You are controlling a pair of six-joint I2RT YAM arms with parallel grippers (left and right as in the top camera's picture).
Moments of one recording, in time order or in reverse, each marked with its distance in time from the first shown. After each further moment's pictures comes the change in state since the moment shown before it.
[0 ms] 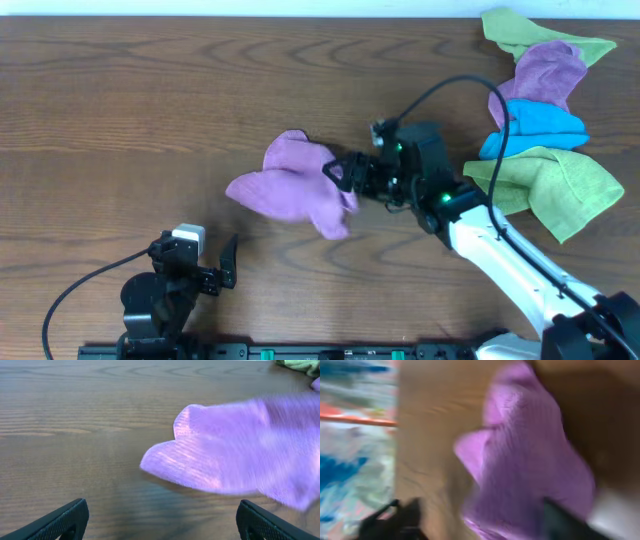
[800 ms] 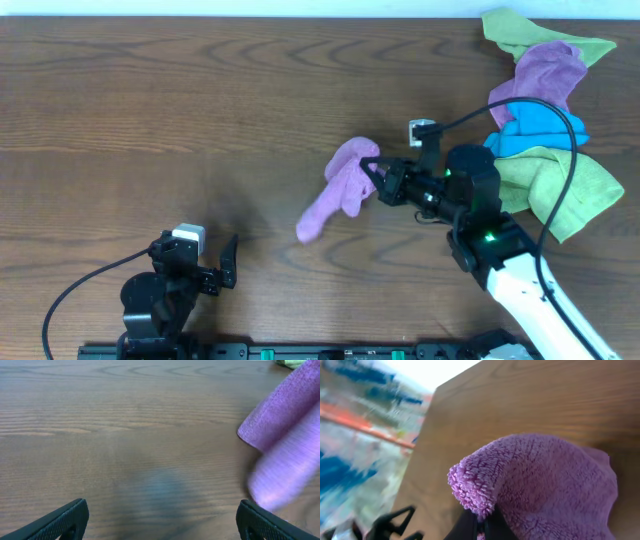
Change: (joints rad) left arm 0.000 0.000 0.000 -0.001 0.000 0.000; right arm -0.070 -0.293 -0.145 0.188 0.048 -0.081
